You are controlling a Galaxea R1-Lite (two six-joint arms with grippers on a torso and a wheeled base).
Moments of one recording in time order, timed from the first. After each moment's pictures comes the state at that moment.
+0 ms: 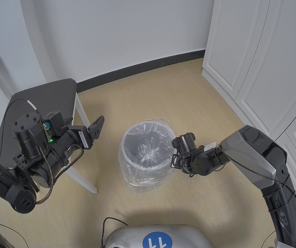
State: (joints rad) left arm -0.45 1.73 -0.49 -1.23 0.21 -0.15; right arm 0.51 2.60 -1.61 -0.22 -0.36 0.58
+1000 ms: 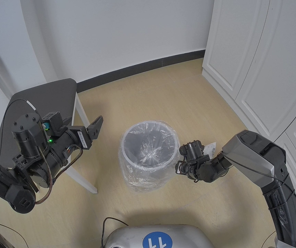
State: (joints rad) left arm -0.44 1.72 -0.49 -1.23 0.21 -0.15; right arm 0.47 2.63 -1.49 -0.38 -0.31 0.55
